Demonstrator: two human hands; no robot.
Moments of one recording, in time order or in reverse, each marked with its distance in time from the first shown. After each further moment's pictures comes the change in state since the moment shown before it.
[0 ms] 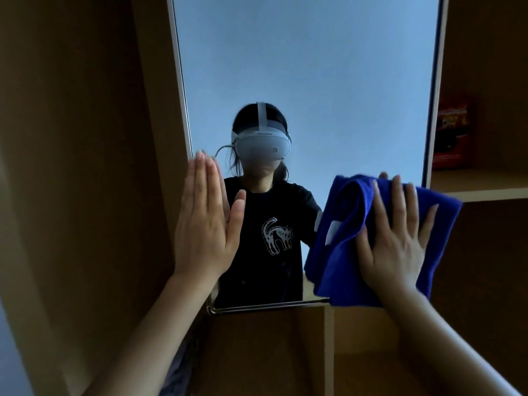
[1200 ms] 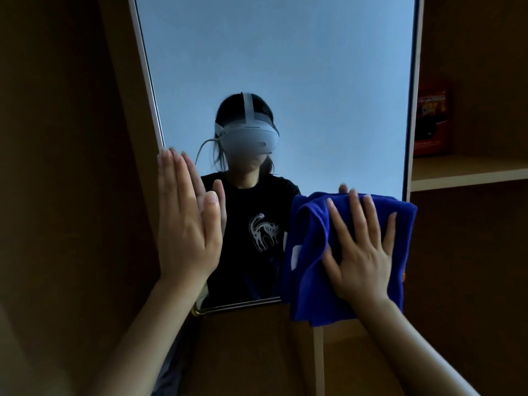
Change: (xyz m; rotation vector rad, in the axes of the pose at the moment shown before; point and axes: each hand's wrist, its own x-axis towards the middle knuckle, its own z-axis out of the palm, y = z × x) left_hand -0.002 0.012 0.003 -0.224 0.160 -0.088; right_hand -0.031 -0.009 0.014 -0.056 0.019 -0.163
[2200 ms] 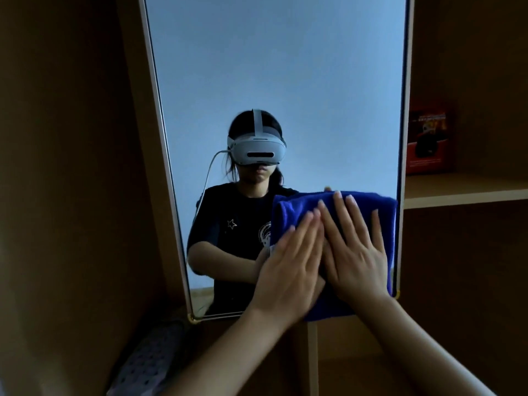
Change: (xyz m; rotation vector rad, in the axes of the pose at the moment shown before) left_hand -0.059 0.086 0.065 0.353 -0.234 0.560; right_hand 0.022 0.009 -0.008 0.022 -0.036 -0.143
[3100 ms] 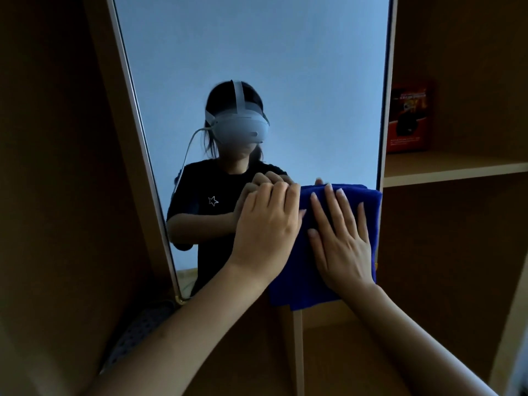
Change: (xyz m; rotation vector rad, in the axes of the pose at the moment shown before) left_hand 0.039 -0.024 -0.036 -0.170 -0.053 -0.158; right_hand -0.021 0.005 -0.005 0.030 -0.089 0.051
